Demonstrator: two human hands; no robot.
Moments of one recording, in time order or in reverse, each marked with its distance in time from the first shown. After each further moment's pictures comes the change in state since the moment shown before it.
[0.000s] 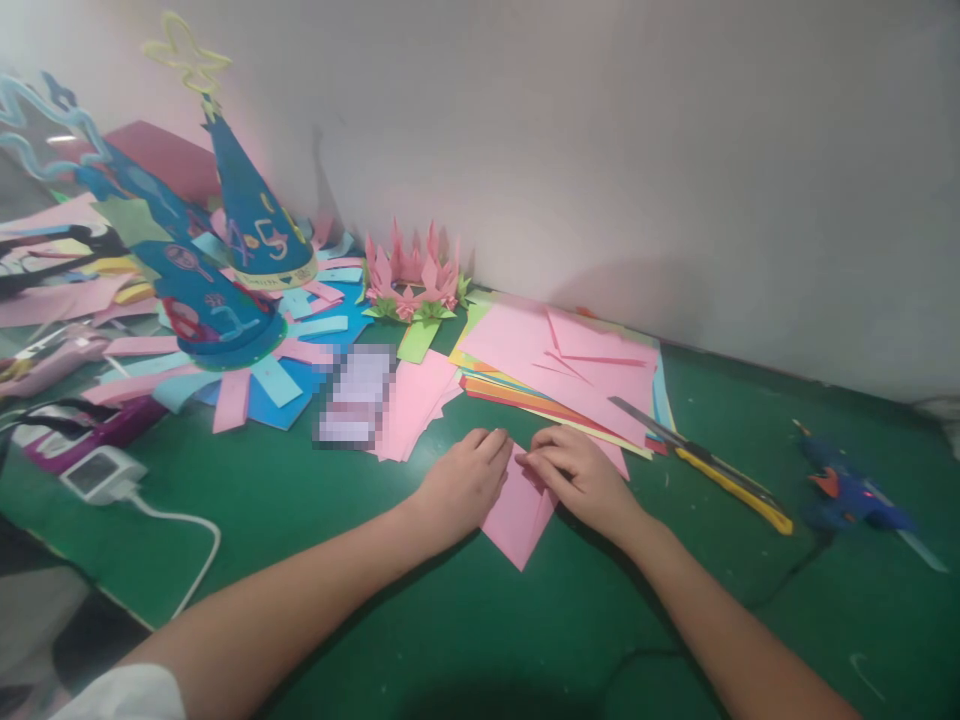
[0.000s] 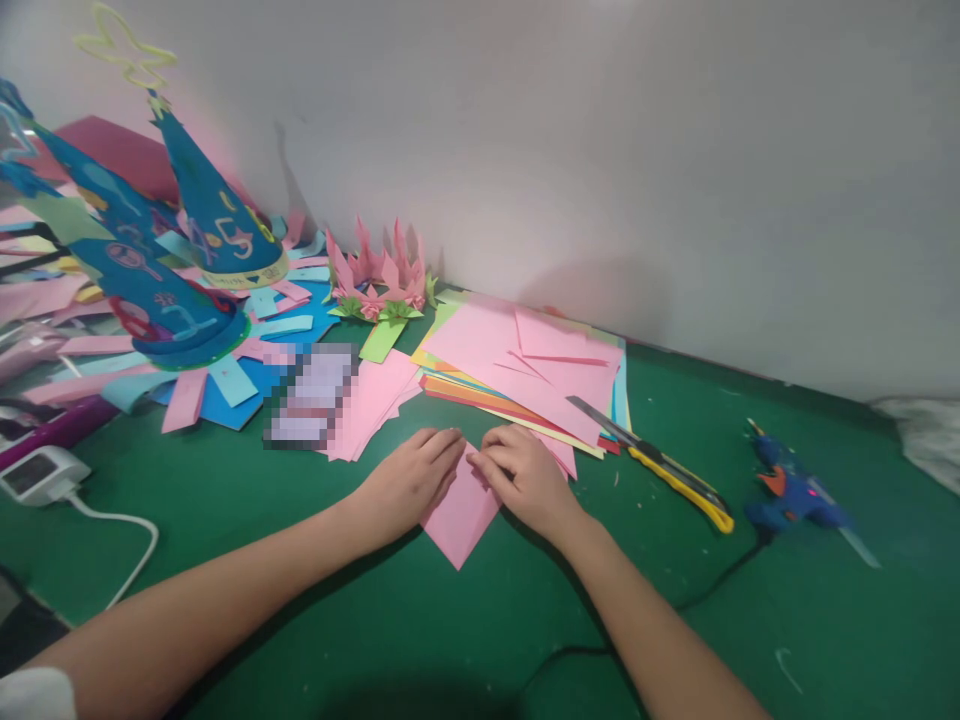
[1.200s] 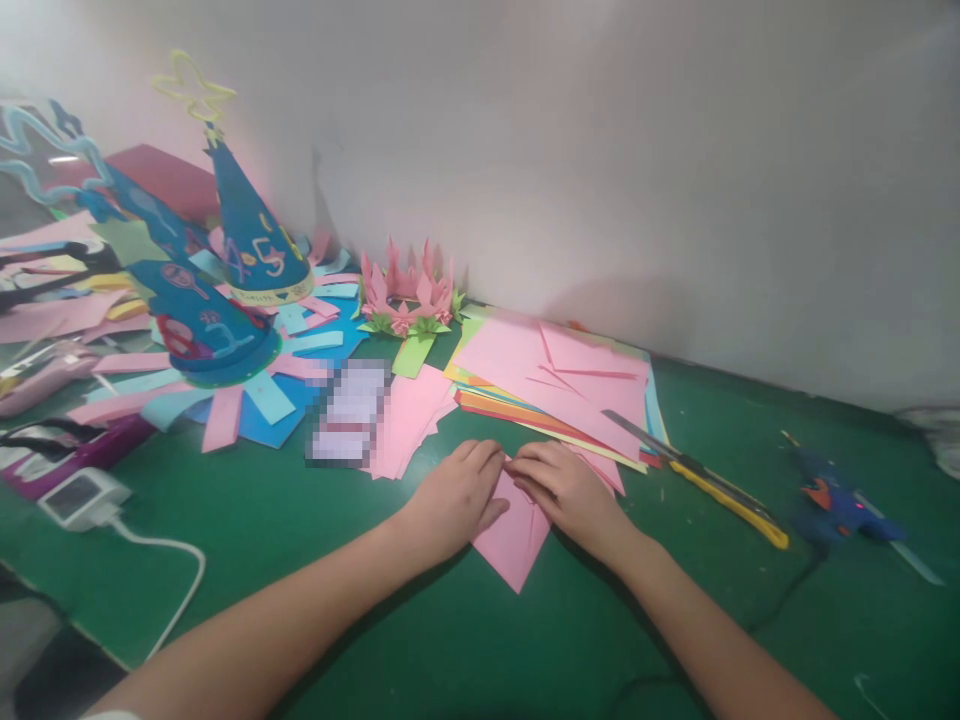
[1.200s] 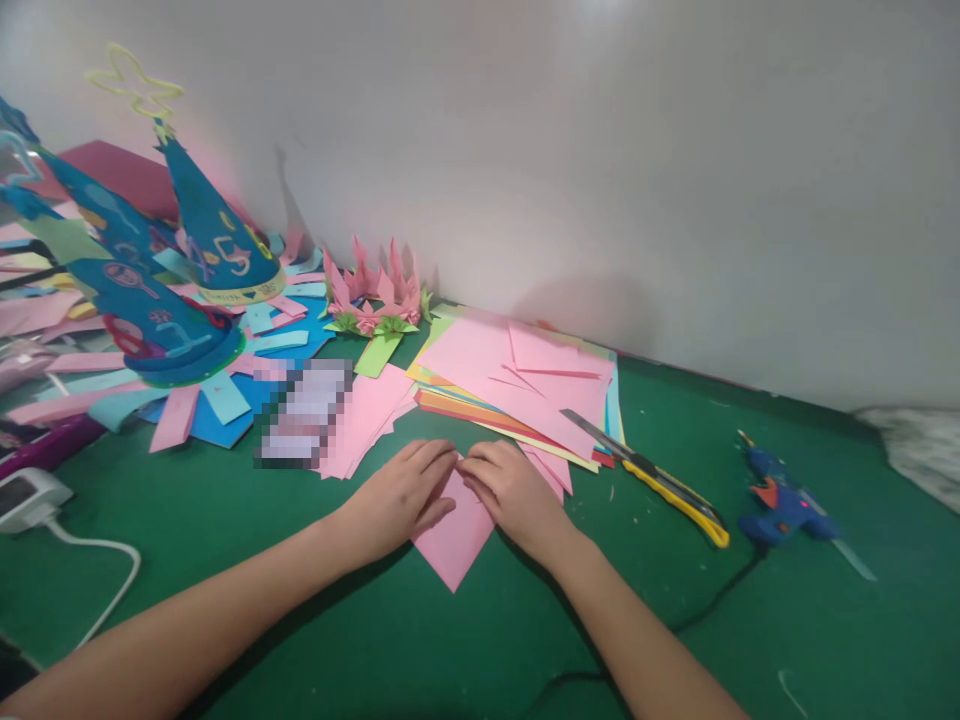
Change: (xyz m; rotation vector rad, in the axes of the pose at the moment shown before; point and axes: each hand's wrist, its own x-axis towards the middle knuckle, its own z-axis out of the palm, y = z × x) left_hand -0.004 -0.006 -0.007 -0.209 0.079 -0.025; right_hand 0.003 0.004 0.009 -0.116 0.001 -0.121
